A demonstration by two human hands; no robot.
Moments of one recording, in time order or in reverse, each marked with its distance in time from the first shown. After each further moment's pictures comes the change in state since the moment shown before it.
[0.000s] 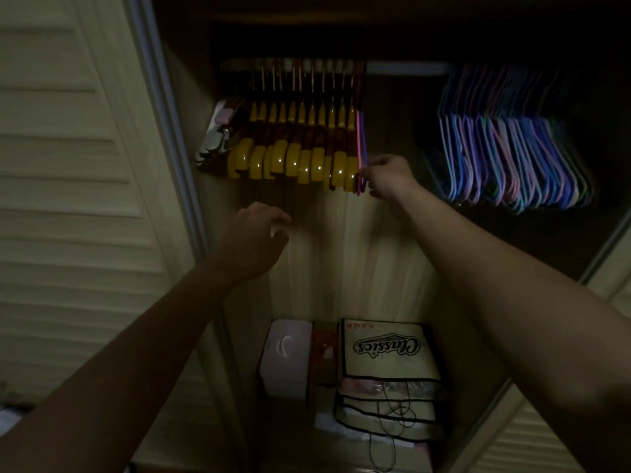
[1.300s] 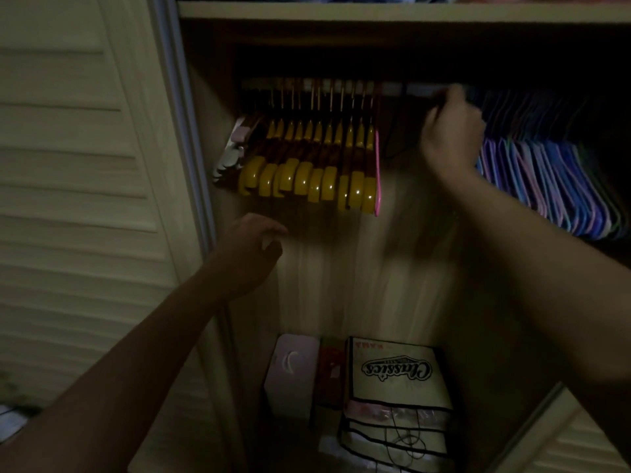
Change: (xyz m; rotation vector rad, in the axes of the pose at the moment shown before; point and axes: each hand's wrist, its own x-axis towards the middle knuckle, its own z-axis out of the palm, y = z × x) left_hand 0.005 -0.021 -0.013 -0.034 0.117 0.009; right_hand 0.031 -0.060 -0.046 -0.581 0.642 -0.519
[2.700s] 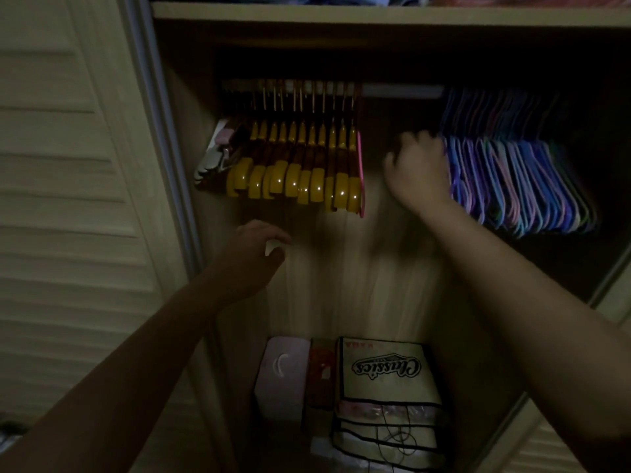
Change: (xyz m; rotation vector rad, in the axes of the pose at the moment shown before) left_hand 0.005 0.013 0.018 -0.032 -0.071 0.069; right_hand -0.045 0.016 0.000 -0.175 -0.271 -0.129
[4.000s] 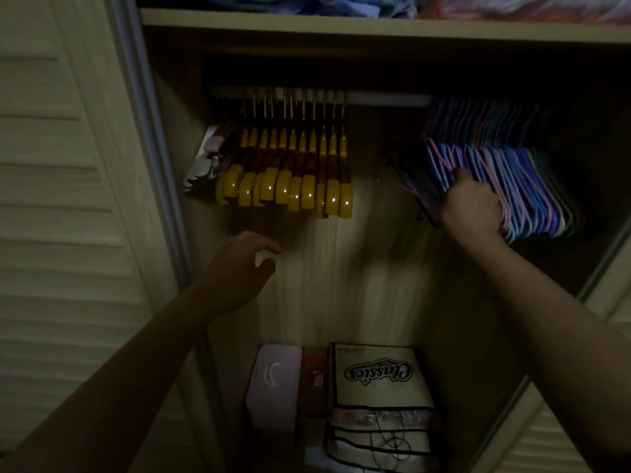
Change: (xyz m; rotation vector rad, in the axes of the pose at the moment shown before) left_hand 0.000 -0.017 0.004 -0.035 -0.040 -0.003; right_hand -0.013 0.097 0.000 -0.242 -0.020 0.226
